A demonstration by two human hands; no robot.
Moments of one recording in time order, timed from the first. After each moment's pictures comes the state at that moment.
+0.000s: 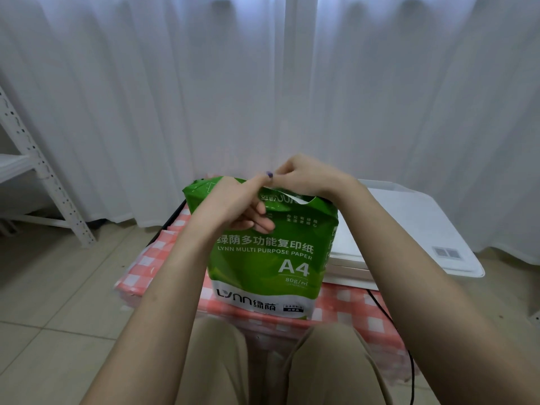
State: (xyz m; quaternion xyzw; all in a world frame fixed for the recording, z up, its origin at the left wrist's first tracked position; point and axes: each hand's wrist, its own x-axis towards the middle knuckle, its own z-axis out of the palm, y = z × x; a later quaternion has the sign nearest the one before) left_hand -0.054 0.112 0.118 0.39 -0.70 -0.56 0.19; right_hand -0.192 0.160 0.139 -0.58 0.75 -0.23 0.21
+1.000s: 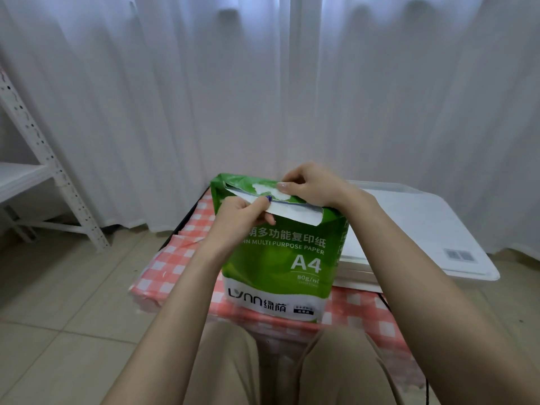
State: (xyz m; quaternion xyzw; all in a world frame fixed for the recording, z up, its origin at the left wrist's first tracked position) left_hand -0.049 0.111 0.084 0.33 -0.69 -0.54 0.34; right_hand -0.210 0.150 0.117 -0.61 0.74 -0.25 0.16
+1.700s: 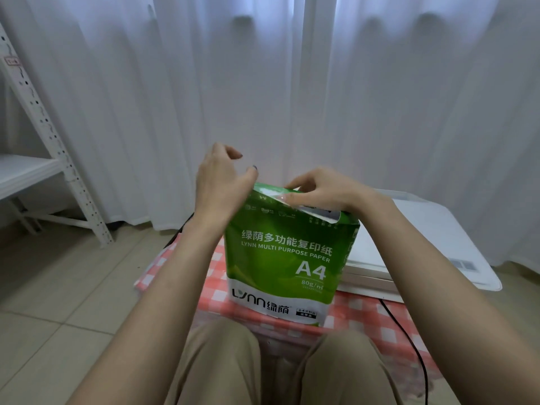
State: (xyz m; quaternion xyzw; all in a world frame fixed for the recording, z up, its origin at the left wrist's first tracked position) left_hand -0.036 0.090 0.129 0.45 -0.76 -0.21 0.42; right_hand -0.199 0.168 0.137 -0.62 0.73 -0.21 0.21
